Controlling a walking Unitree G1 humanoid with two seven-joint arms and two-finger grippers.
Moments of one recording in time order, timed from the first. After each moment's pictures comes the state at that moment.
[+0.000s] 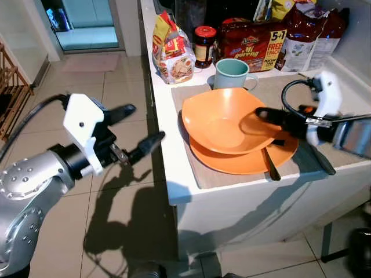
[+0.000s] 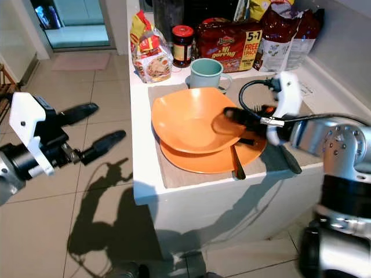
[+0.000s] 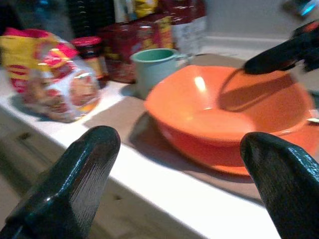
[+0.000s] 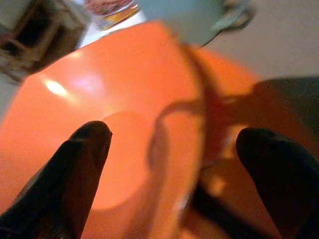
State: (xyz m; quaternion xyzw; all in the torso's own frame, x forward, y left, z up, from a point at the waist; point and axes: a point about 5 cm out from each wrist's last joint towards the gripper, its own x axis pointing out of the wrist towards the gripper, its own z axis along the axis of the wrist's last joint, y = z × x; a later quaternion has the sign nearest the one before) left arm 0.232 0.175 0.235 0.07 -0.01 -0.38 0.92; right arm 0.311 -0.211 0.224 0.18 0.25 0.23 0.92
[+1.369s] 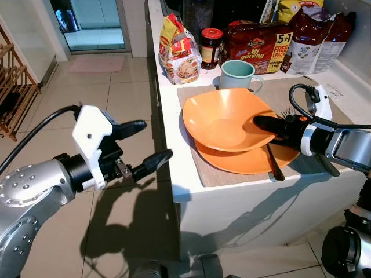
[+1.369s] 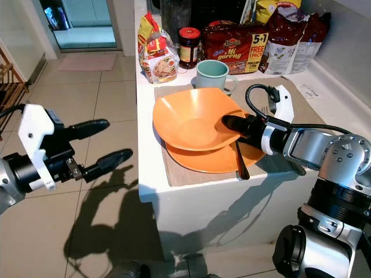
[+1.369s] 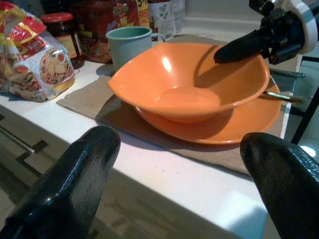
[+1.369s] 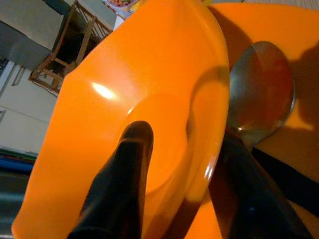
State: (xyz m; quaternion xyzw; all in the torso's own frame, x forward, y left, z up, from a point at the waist) left arm 0.221 0.172 0.226 0.08 0.03 -0.41 0.91; right arm 0.302 -0.209 0.213 0.28 0.28 0.23 0.89
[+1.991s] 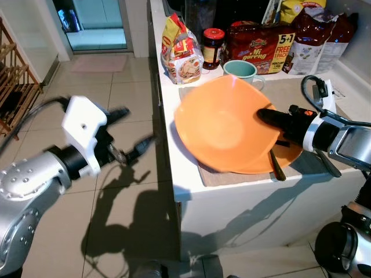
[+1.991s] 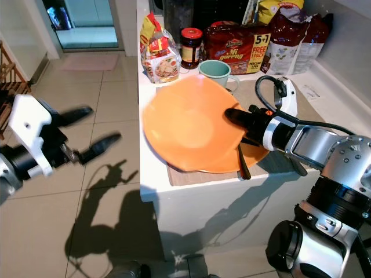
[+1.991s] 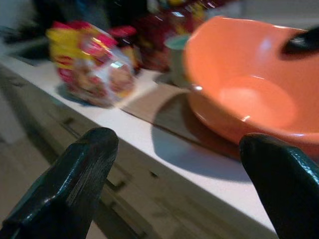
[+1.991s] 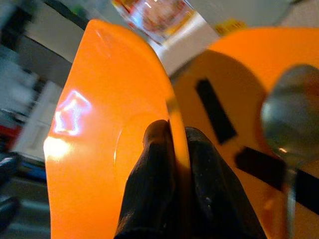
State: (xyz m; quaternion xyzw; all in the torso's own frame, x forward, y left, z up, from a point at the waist) left arm 0.242 0.187 0.234 0.11 -0.01 -0.30 0.95; right arm 0.301 -0.211 0.225 0.35 0.22 0.26 0.87
